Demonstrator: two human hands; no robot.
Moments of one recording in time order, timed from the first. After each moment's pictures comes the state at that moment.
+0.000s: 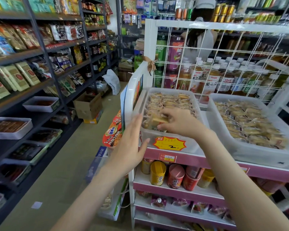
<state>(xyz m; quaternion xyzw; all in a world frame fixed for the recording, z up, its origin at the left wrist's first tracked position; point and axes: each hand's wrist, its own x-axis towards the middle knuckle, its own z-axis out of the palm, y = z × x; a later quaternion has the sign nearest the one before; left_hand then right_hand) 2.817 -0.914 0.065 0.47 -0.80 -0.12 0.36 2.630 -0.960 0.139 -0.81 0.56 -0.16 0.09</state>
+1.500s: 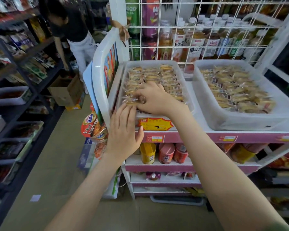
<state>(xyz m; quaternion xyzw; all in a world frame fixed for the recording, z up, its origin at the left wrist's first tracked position) 2.787 -0.961 -0.003 0.41 -0.80 0.19 0.39 2.640 -0.995 0.110 -0.82 0.56 -0.12 0.04</state>
